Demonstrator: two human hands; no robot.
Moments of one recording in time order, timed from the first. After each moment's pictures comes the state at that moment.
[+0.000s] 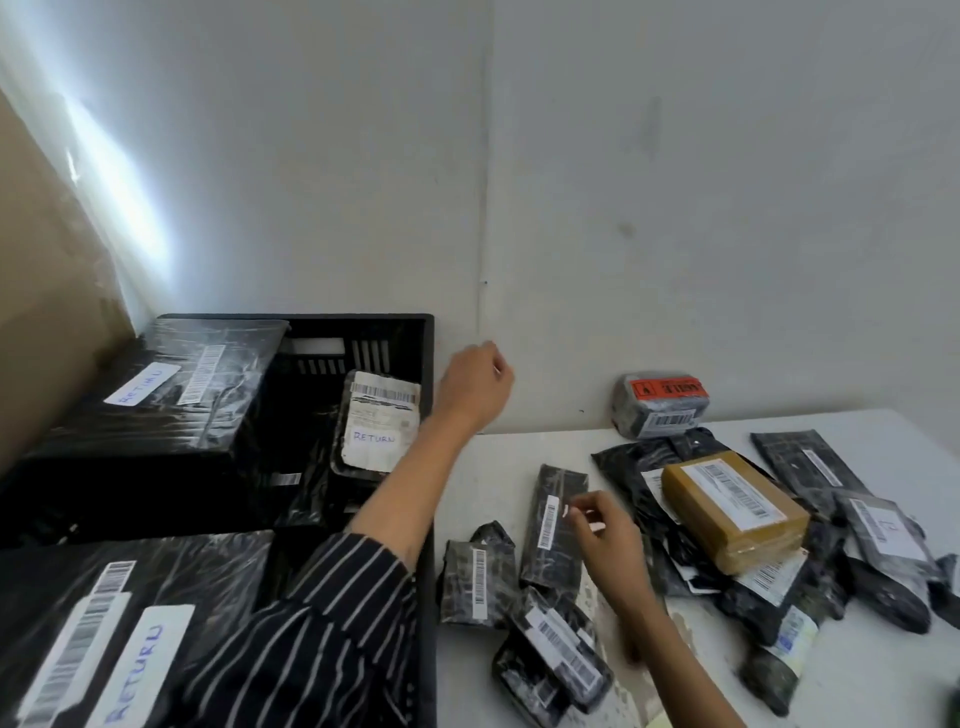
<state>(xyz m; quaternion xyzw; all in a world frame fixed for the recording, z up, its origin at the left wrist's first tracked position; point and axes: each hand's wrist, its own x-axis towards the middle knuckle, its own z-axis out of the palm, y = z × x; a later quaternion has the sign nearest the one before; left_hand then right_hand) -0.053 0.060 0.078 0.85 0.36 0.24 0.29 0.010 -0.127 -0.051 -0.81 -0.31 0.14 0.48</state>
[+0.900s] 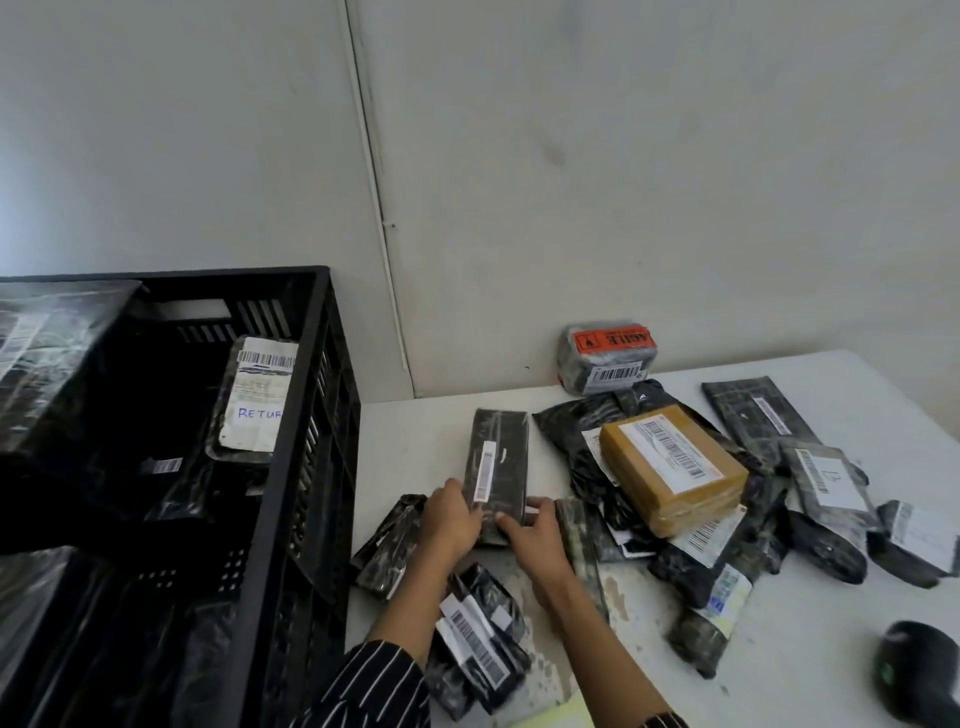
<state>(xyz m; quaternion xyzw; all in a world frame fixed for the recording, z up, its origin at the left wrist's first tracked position) -0.020 -0.034 -0.106 0.78 0.49 0.00 0.38 0.049 -0.124 -0.143 -0.75 -0.11 0.36 0.54</state>
